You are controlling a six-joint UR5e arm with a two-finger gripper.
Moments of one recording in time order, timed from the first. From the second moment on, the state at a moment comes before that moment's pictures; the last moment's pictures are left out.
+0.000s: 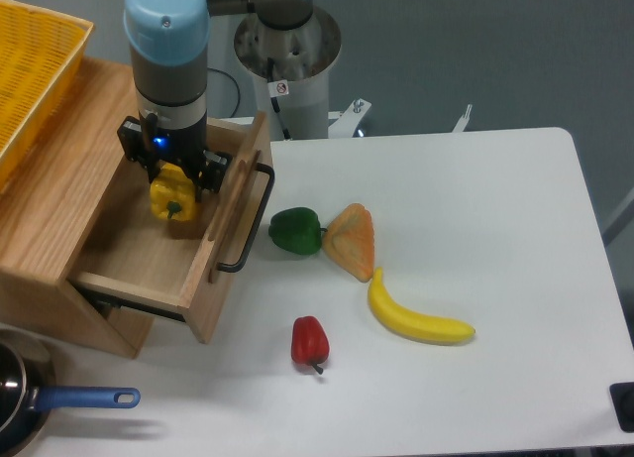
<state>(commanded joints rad) 2.16 -1.67 -1.57 -1.46 1.38 0.45</state>
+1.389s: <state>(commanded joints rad) 2.15 -1.68 -1.56 -1.46 1.41 0.45</state>
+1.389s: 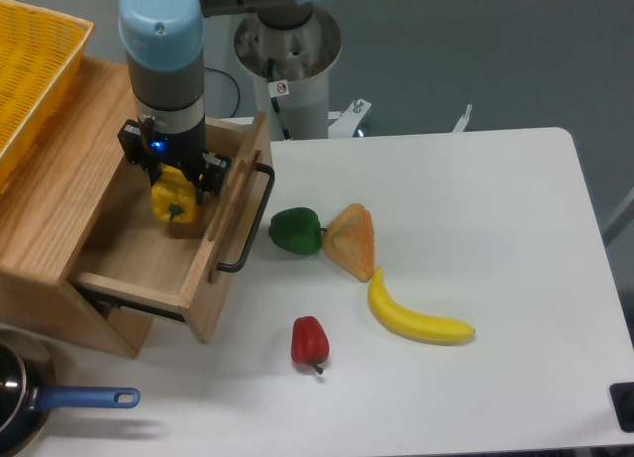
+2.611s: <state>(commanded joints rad) 2.15 -1.67 -1.55 -1.47 1.42 0.45</state>
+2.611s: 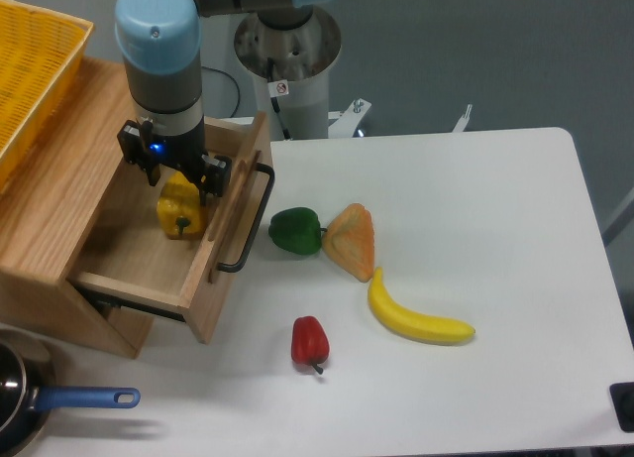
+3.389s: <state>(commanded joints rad) 2.16 -1.61 -1.52 -1.47 1.42 0.45</state>
